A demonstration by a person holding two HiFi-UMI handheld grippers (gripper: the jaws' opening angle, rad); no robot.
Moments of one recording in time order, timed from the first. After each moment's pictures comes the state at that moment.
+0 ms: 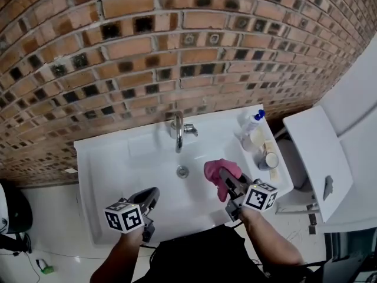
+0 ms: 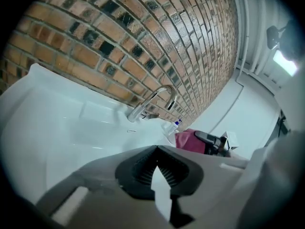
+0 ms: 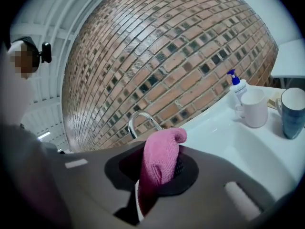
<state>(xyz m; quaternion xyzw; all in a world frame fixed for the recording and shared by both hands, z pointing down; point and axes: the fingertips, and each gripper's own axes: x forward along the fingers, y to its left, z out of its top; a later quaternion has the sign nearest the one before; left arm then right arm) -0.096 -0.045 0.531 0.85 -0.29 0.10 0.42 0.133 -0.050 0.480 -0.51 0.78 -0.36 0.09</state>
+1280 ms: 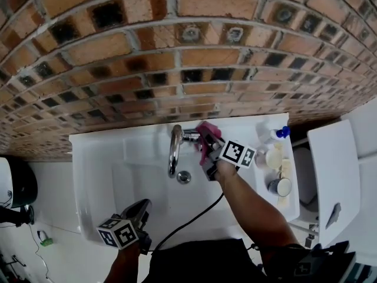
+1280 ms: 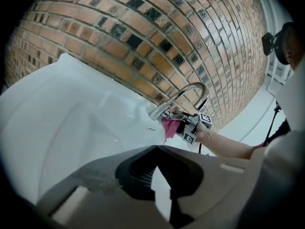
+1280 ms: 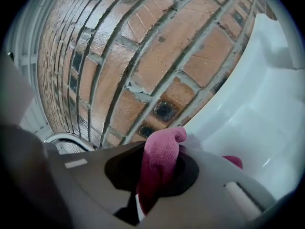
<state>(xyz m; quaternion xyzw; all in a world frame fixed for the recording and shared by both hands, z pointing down) -0.090 -0.066 0.568 0.76 -0.41 0.10 0.49 0.133 -0.298 0.583 -0.46 0.73 -0.48 0.13</state>
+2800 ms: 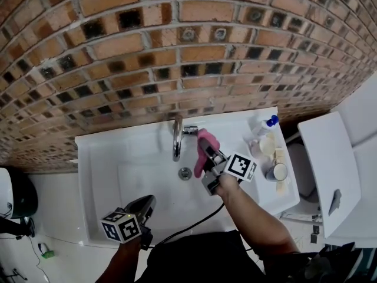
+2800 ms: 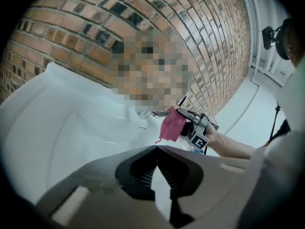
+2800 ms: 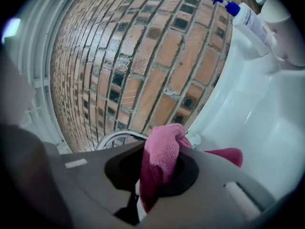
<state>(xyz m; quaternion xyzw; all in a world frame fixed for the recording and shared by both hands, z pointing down) -0.093 -0.041 0.547 0.81 -0.36 0.12 0.45 0.112 -0.201 0.518 -0.43 0.73 -0.49 0.22</state>
